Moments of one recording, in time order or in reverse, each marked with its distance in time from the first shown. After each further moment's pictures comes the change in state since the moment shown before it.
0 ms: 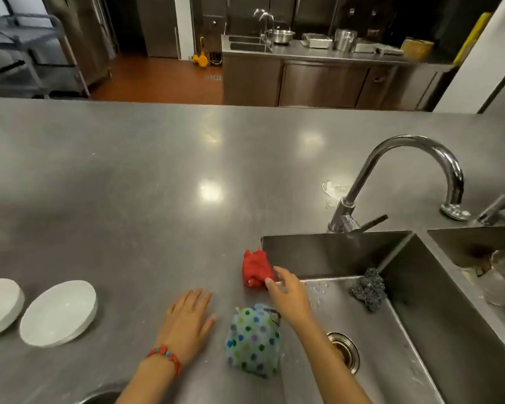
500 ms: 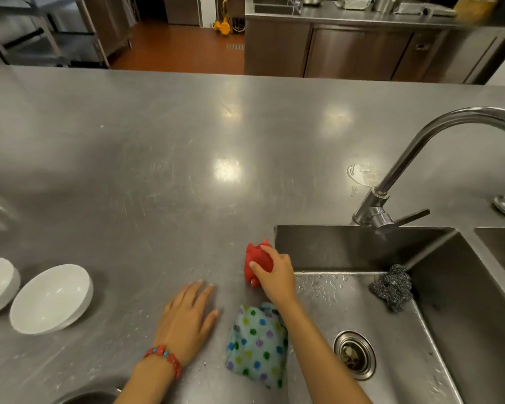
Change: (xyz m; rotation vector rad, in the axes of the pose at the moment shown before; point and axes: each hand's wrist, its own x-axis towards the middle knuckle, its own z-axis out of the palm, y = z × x) left_hand 0.016 -0.003 0.019 -0.048 0.095 -0.085; right_hand 0.056 0.001 0.049 0.087 -0.038 -0.007
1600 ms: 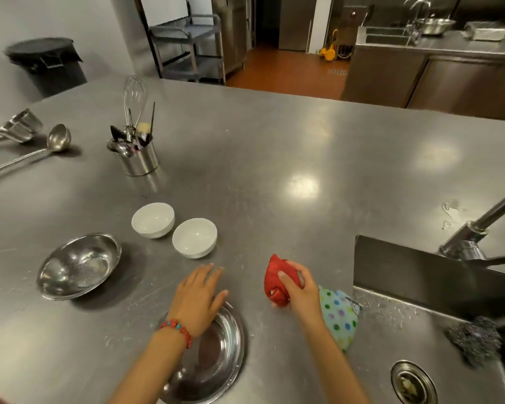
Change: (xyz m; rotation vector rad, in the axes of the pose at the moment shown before) left_hand -0.146 -0.078 -0.058 -0.054 0.207 -0.243; right_hand -0.153 -0.083 0.045 0.649 -0.280 0.056
